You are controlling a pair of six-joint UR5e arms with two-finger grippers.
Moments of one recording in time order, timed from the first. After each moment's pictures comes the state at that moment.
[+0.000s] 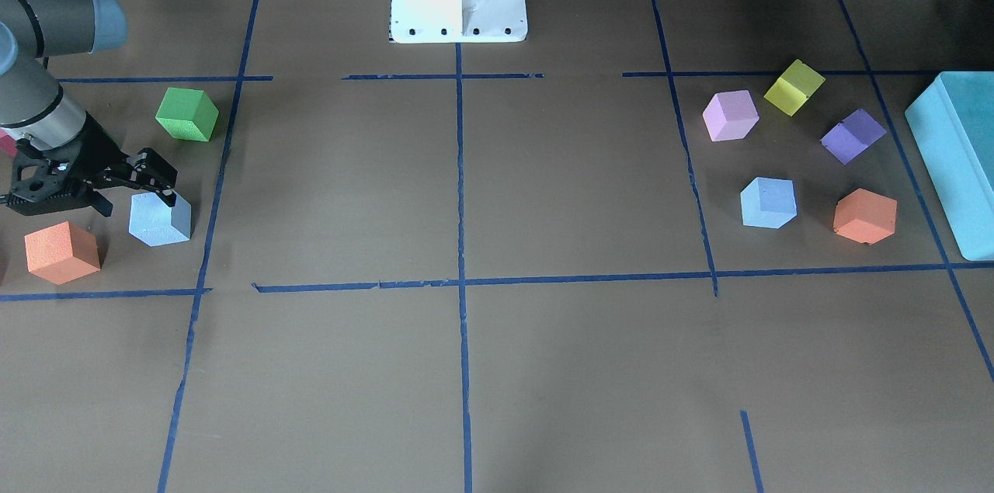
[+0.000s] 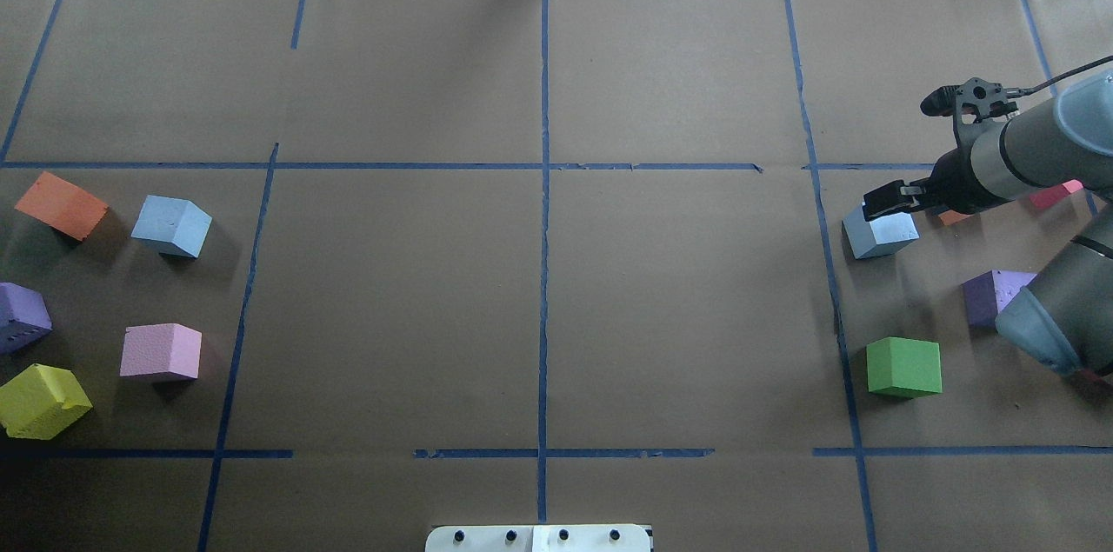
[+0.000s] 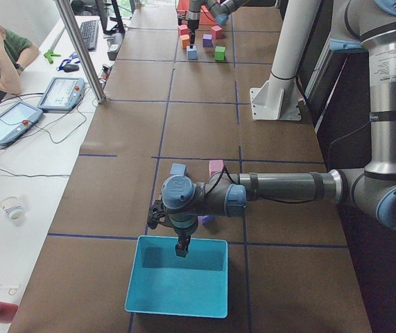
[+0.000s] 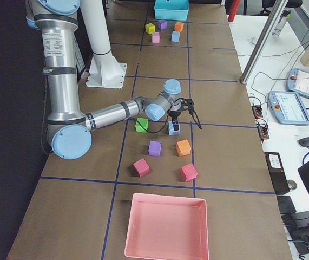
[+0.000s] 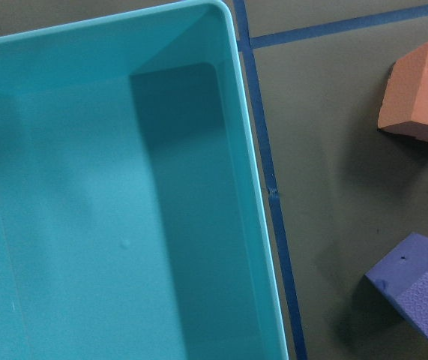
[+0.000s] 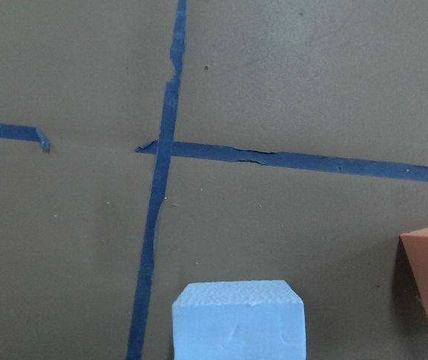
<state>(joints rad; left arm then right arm) -1.54 -1.42 -1.67 -1.60 -2.35 0.17 0.89 -1.51 1.75 -1.11 2.08 0.82</state>
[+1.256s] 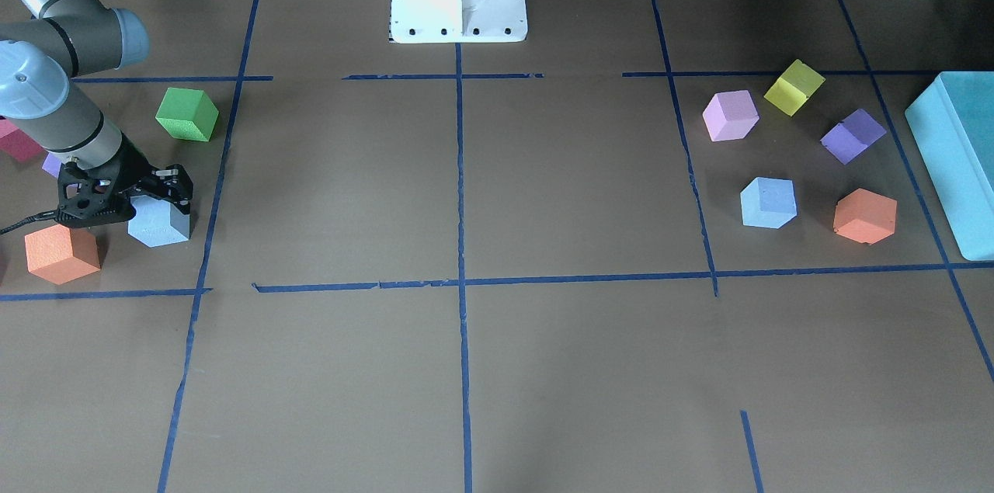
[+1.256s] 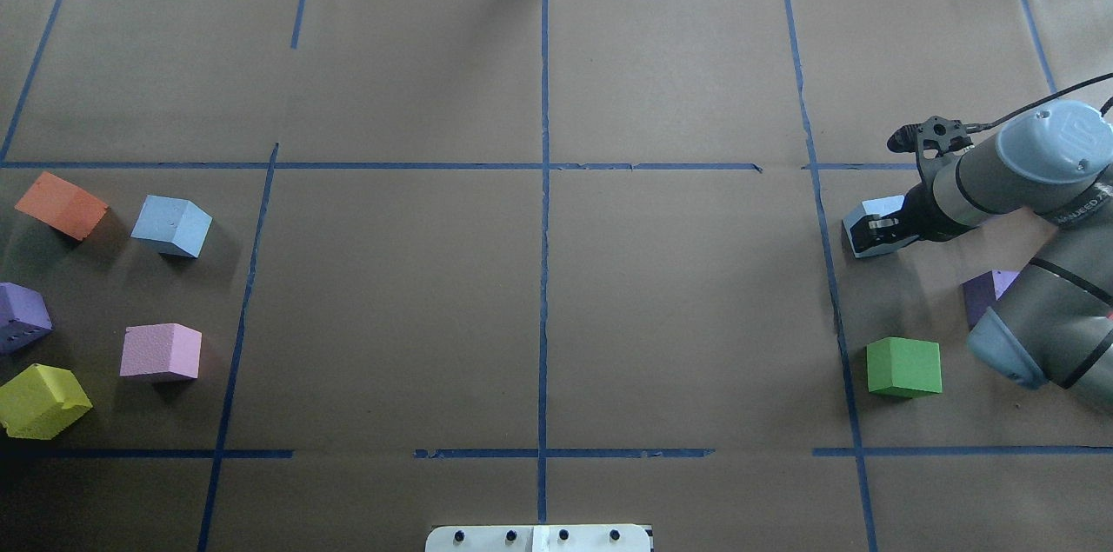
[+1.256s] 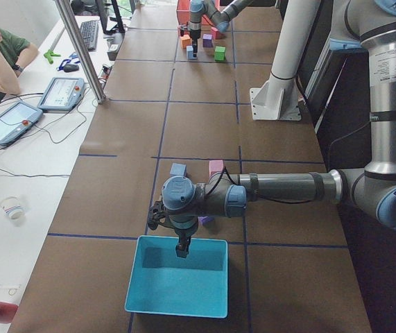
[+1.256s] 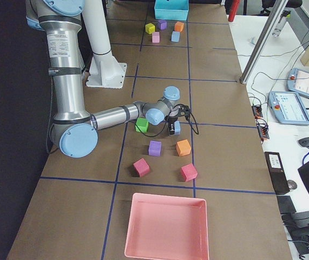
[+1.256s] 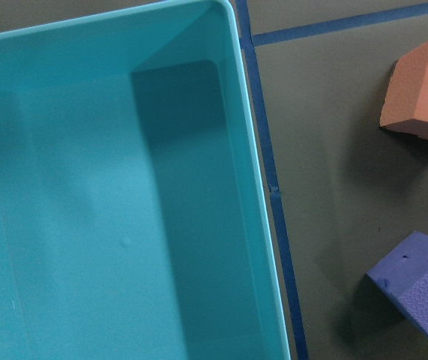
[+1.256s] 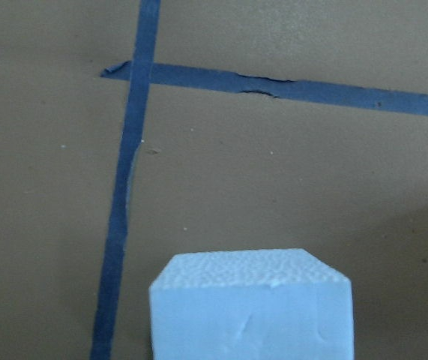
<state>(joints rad) -1.54 -1.42 -1.67 -1.60 -2.35 0.17 0.83 -1.48 1.67 -1.10 2.07 0.83</state>
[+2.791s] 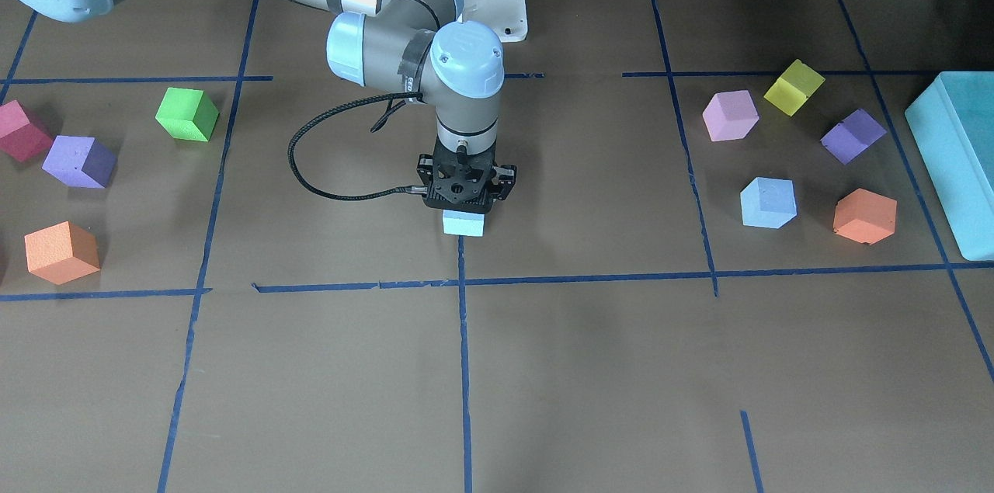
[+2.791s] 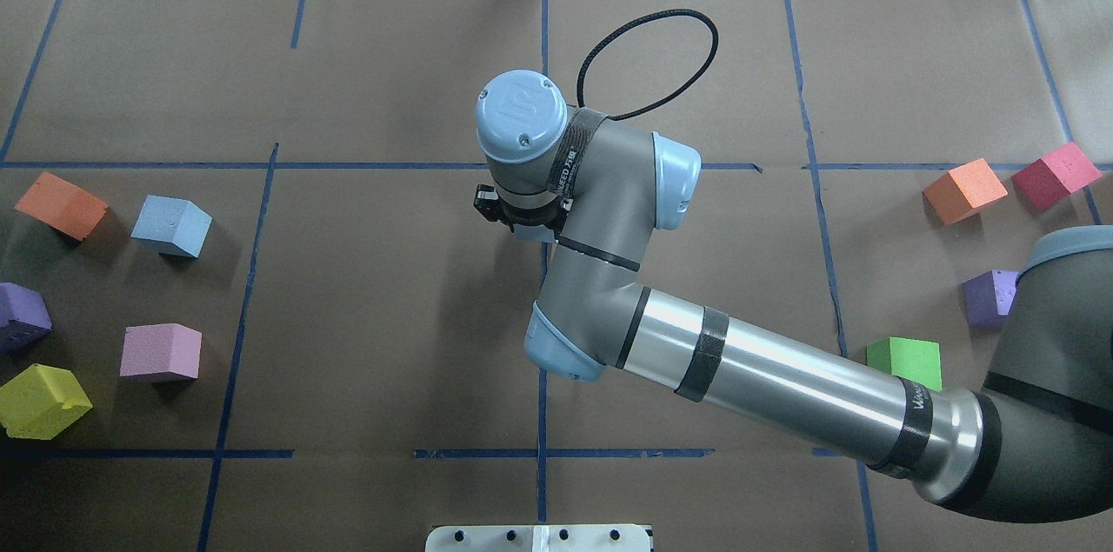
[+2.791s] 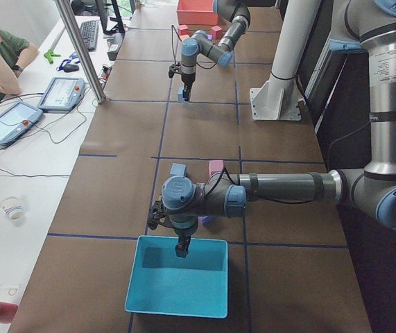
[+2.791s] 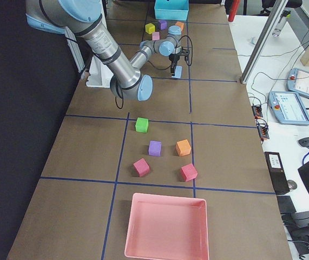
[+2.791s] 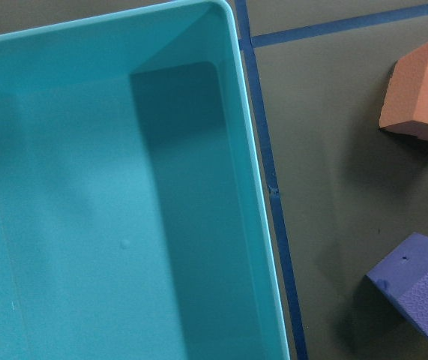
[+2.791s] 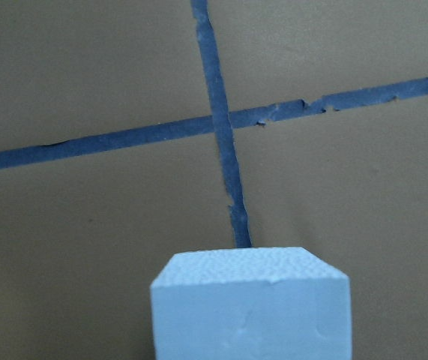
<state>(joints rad) -1.54 -1.42 -1.67 -1.60 -2.35 0.17 0.51 -0.62 1.30 -1.53 1.84 1.37</state>
